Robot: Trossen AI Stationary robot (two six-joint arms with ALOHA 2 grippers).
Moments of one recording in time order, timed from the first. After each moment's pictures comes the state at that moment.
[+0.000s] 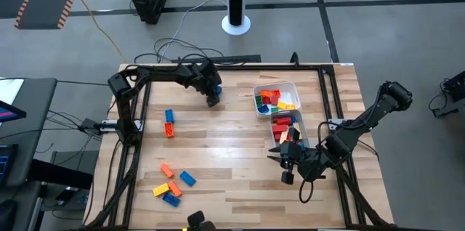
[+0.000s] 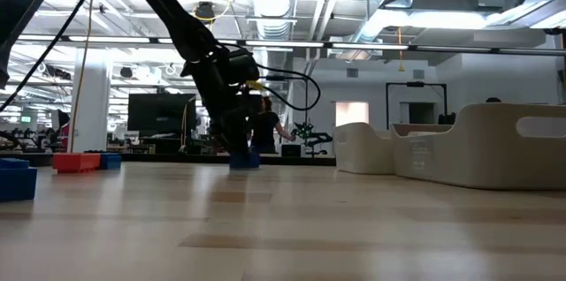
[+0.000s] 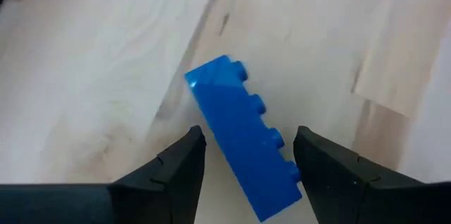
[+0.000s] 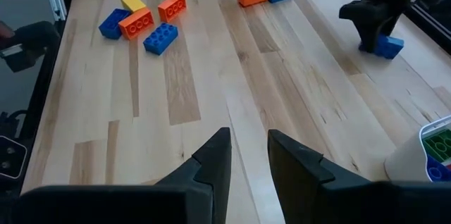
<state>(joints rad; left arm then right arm) 0.62 1.89 1.16 -0.33 0.12 0.17 0.65 1.30 0.99 -0.46 0.71 0.58</state>
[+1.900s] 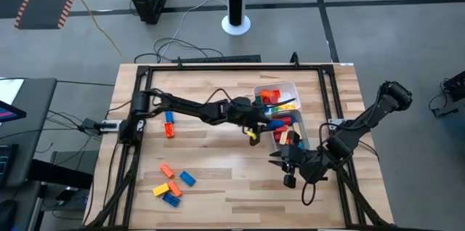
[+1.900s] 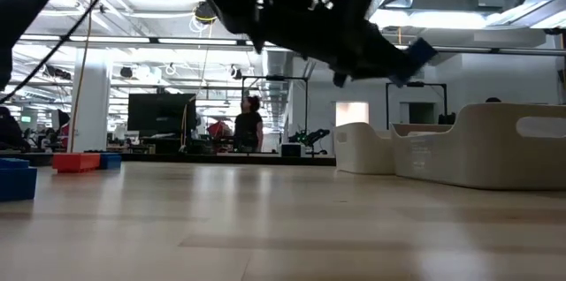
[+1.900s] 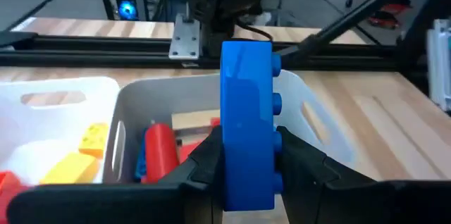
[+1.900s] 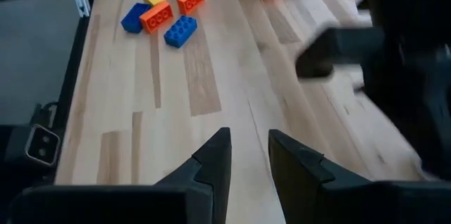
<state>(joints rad) 0.08 2.06 1.41 0.39 0.16 -0.01 0.68 1.30 0.99 -0.46 0.66 0.61</state>
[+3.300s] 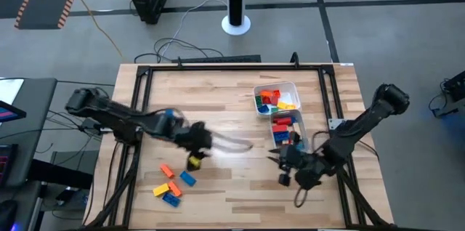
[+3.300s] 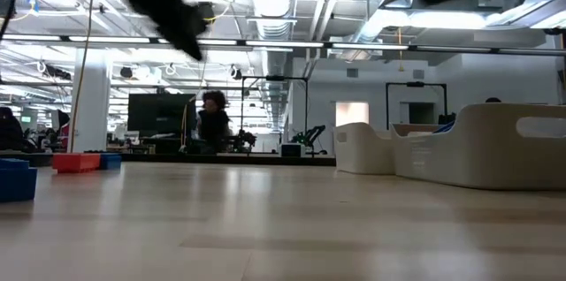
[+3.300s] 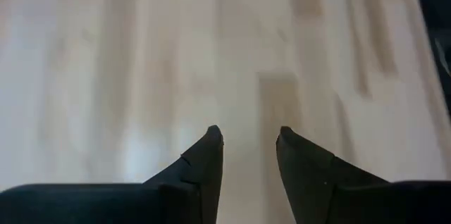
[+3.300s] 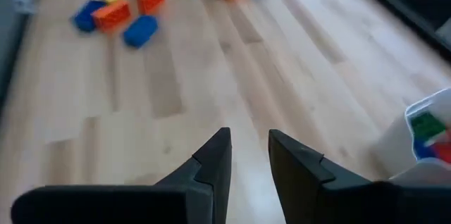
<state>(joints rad) -0.23 1.41 1.03 -0.50 -0.04 -0.22 0.70 1.36 0.97 -0.49 0.81 0.67</state>
